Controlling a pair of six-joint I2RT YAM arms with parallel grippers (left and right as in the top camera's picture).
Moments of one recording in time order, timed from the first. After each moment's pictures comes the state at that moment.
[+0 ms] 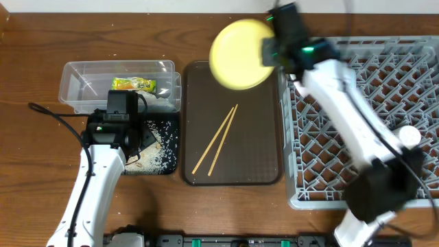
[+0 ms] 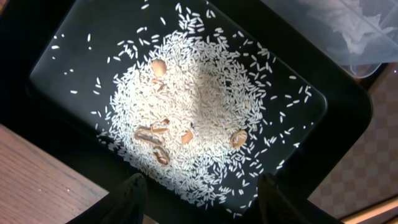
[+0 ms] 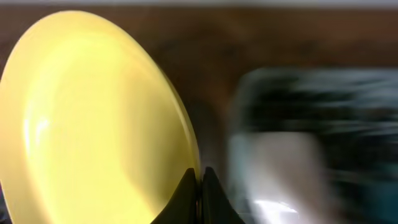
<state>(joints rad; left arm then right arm) -0.02 1.29 0.92 -0.91 -0.14 -0.64 0.38 1.87 1.78 -0.78 0.20 0.32</state>
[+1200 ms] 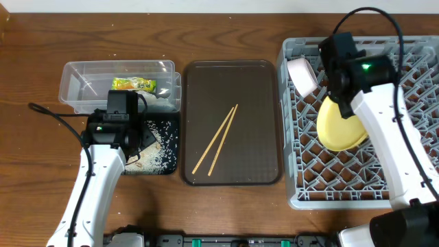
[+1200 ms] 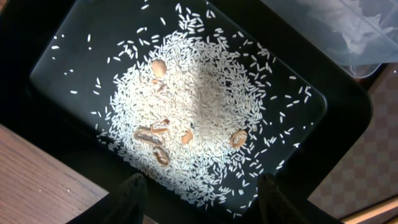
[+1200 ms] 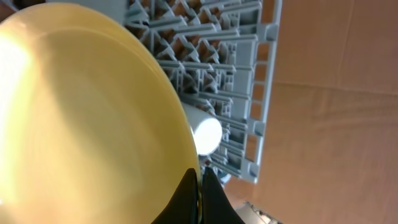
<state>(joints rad) -0.02 1.29 0.92 -0.91 -0.14 -0.64 0.23 1.63 1.56 -1.34 0.77 0.04</state>
